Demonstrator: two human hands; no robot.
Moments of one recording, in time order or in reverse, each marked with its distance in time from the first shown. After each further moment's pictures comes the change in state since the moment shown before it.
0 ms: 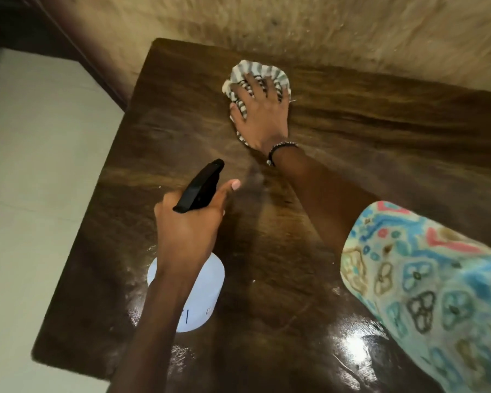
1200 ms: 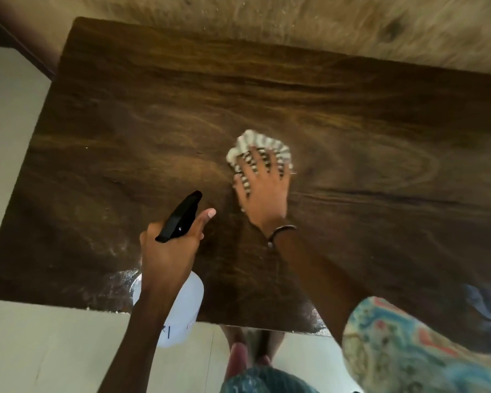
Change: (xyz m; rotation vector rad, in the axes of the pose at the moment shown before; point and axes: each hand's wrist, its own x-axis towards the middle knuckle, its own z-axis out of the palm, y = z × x) left_hand -0.161 -0.047 0.051 0.031 -0.008 -0.133; right_hand -0.275 0.107 -0.030 -0.007 -0.023 0.144
